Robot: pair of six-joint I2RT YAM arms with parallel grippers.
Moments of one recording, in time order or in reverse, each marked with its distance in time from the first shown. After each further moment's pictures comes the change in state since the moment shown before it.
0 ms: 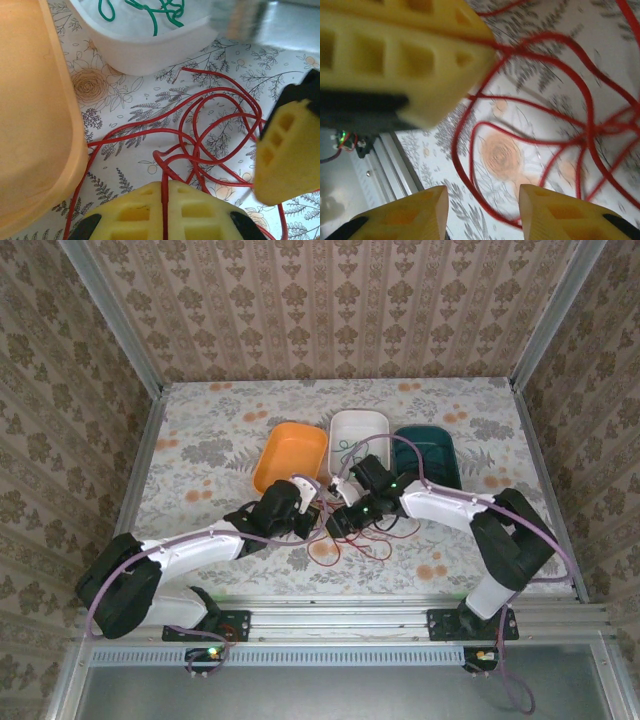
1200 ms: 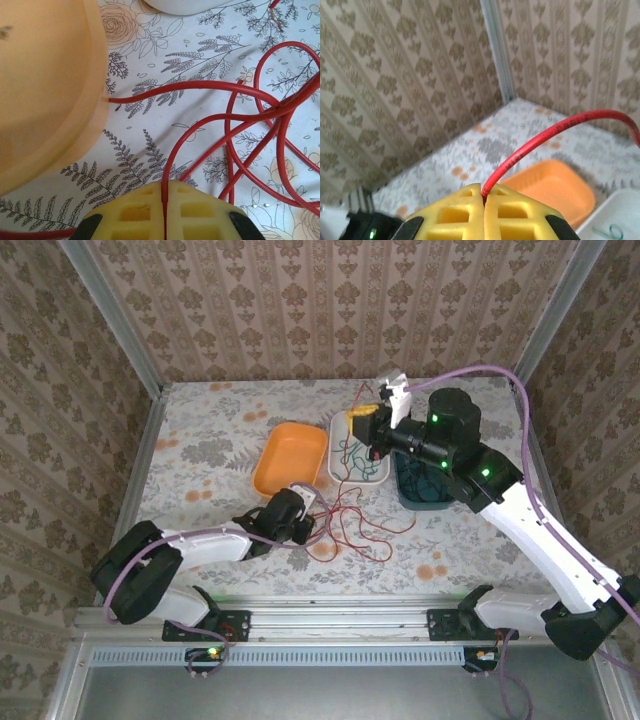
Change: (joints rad) left arm -0.001 0.106 -0.060 0.047 -0.093 -0.051; right arm -0.062 -0.466 0.405 0.071 0.333 -0.036
